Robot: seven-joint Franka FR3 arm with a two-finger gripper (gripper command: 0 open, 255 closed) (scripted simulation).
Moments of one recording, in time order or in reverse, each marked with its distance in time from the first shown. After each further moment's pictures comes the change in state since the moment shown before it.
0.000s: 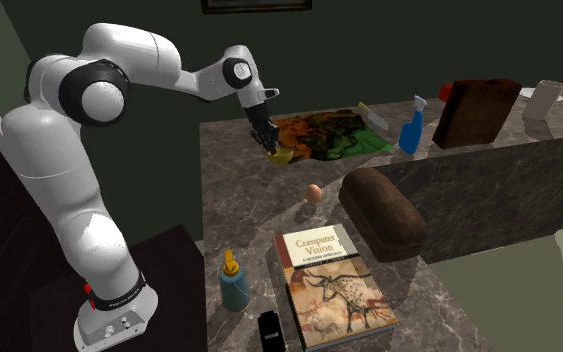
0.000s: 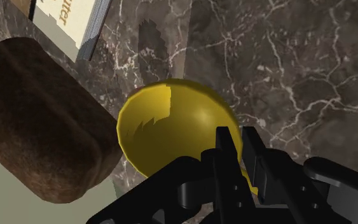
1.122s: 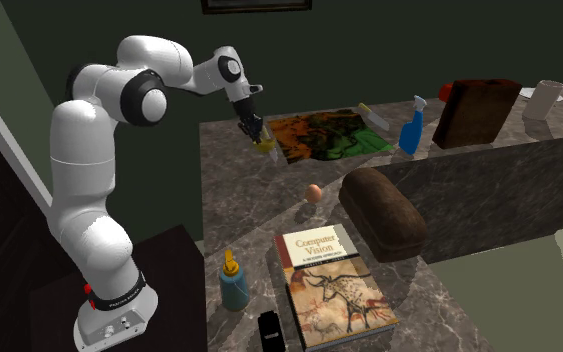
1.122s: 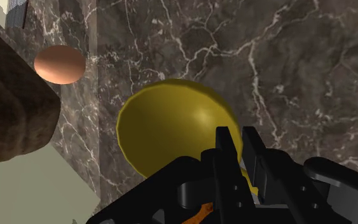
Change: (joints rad) arm 0.149 0.275 0.087 0.303 -0.032 -0.138 0.198
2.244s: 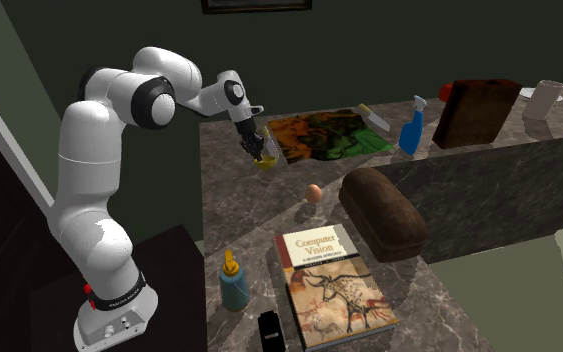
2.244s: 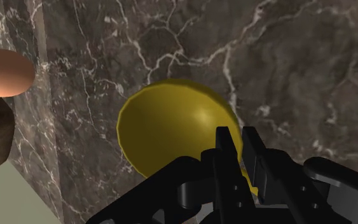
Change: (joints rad) arm -0.003 0.068 -0.012 -0.108 -0.038 0.155 0.079
